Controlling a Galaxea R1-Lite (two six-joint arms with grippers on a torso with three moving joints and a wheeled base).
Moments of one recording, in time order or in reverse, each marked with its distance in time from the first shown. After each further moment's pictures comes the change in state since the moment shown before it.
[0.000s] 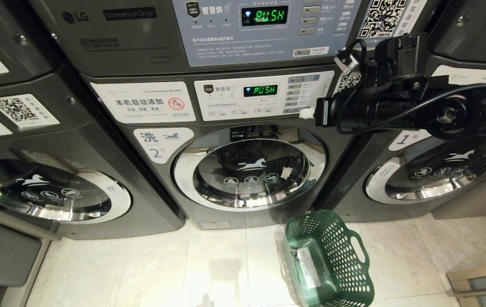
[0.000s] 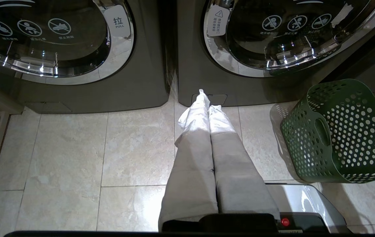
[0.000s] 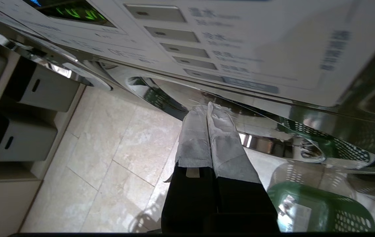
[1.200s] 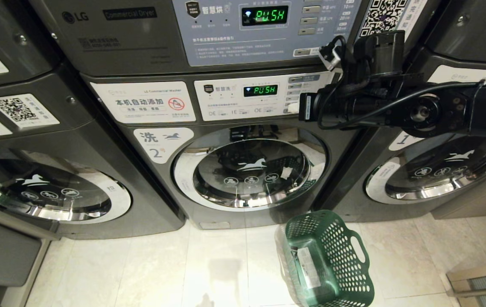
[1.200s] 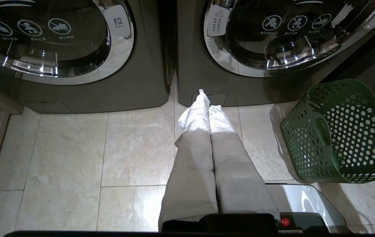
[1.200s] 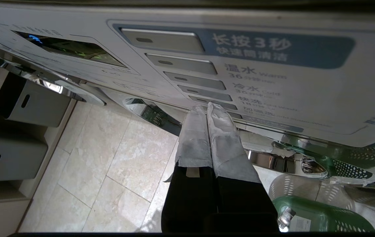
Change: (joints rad) left arm 0.000 0.000 0.000 0.000 0.000 0.000; right arm 0.052 0.074 -0.119 0.000 -0.104 0.016
